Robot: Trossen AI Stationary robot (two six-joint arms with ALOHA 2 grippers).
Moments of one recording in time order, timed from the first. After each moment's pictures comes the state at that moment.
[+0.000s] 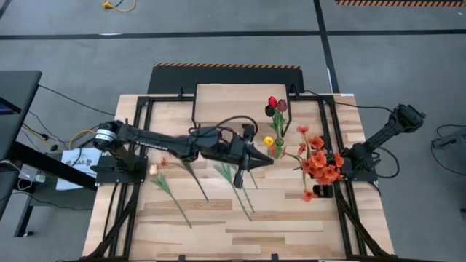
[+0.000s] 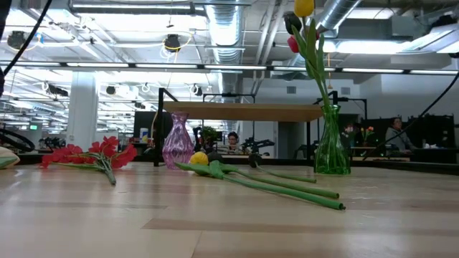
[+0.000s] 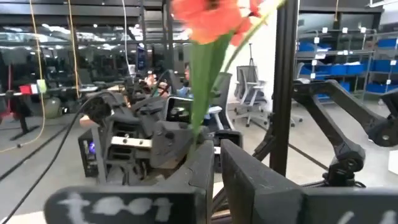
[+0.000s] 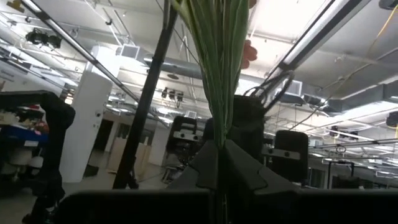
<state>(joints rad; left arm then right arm) -0.11 1.72 1.41 0.48 0.14 0.03 0.60 0.83 0.20 1.23 0.34 -0.55</state>
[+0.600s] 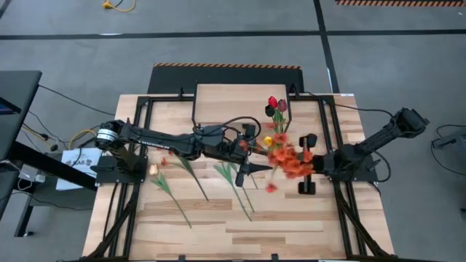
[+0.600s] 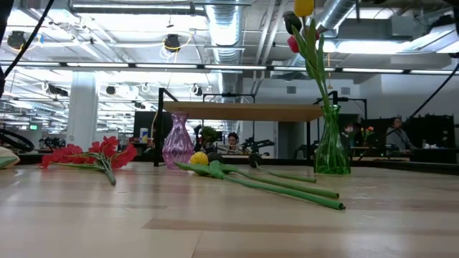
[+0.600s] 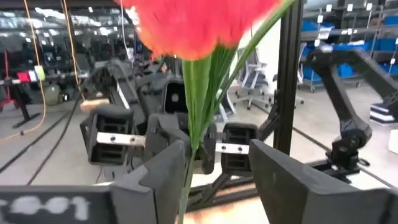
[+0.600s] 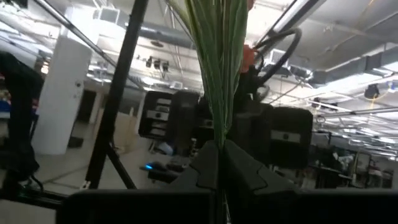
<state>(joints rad) -0.09 1.74 1.41 0.42 0.15 0.06 0.47 1.00 0.30 1.17 0.34 -0.46</state>
